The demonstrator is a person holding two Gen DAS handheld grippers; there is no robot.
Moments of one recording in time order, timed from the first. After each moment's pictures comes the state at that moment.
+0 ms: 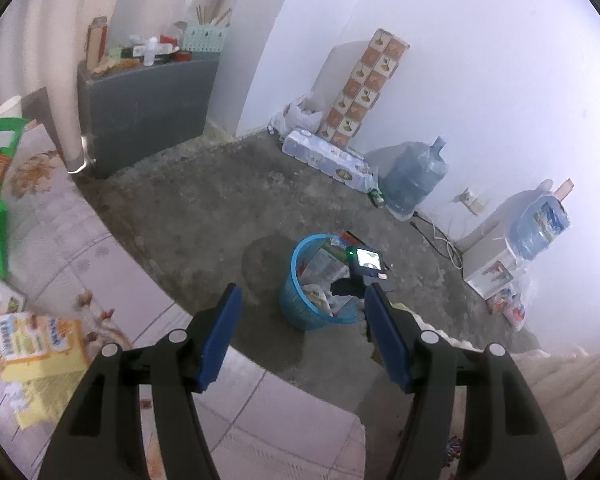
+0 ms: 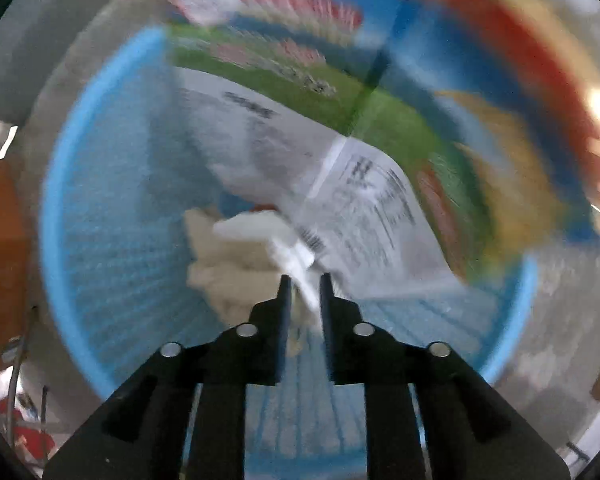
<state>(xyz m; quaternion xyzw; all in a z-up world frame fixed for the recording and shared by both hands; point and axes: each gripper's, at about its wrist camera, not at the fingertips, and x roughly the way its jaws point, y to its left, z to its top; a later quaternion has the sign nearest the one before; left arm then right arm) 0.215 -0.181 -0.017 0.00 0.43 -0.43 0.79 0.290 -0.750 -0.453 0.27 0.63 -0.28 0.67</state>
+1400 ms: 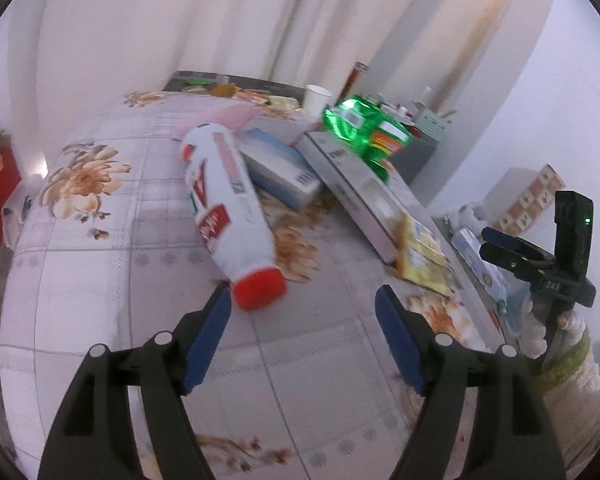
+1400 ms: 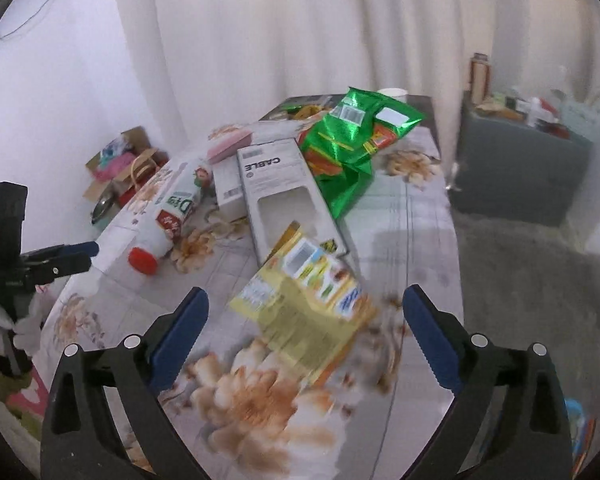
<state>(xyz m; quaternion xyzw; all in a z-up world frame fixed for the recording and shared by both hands) 0.151 0.161 -0.042 -0.14 0.40 -0.11 0.90 0.353 -0.275 -0.112 -0.02 0.39 0.28 0.88</state>
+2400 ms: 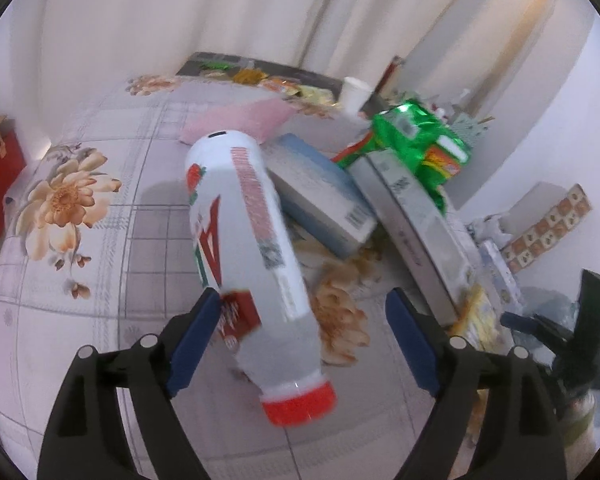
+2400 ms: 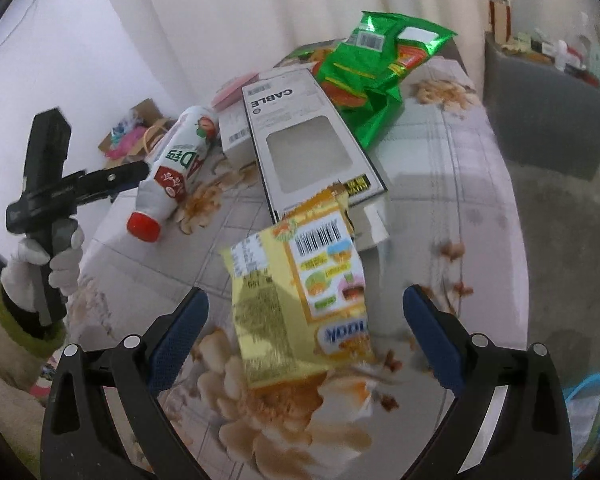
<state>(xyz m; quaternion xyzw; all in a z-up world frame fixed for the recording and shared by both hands) 0.241 0.172 -0.065 -0.15 0.43 -0.07 0.88 0.335 -0.244 -0.142 0.00 0.47 0.30 0.83</state>
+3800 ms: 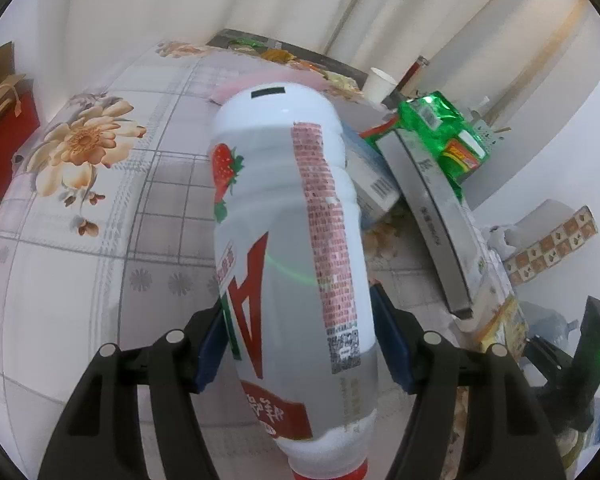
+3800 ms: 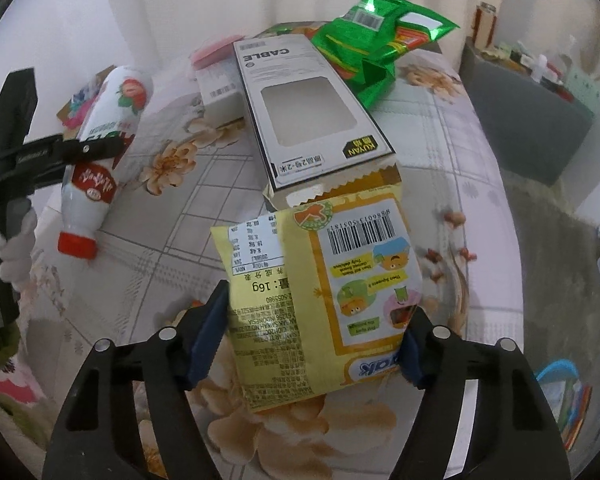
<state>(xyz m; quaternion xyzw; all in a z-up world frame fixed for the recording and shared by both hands) 0.212 0.178 -0.083 -0.19 0.45 -0.05 0.87 0.316 -0.226 -0.160 -0.07 0.49 0.22 0.84</state>
